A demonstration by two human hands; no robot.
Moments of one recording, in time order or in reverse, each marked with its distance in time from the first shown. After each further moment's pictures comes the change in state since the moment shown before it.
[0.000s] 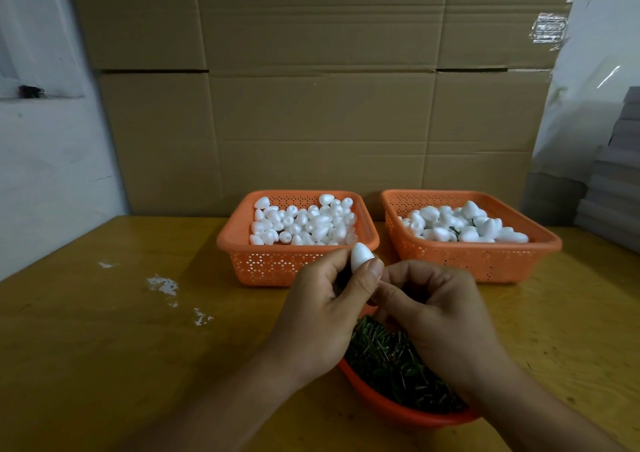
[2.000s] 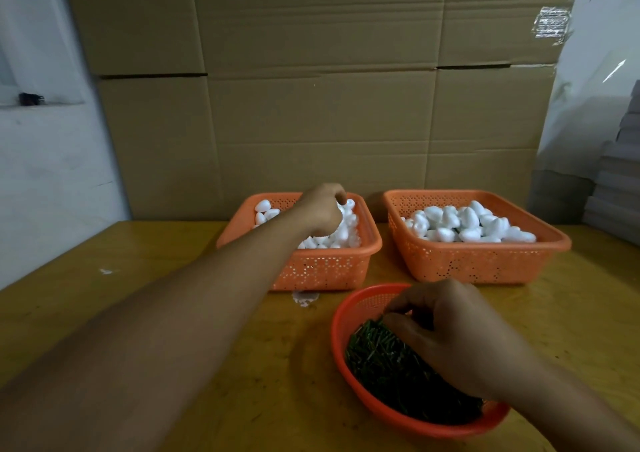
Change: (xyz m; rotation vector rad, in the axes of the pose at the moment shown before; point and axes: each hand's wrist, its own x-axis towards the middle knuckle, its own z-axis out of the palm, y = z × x) left_hand 0.164 -0.061 -0.049 0.821 -0.106 -0.412; right_hand 0.009 0.018 -0.031 -0.775 -0.214 0.020
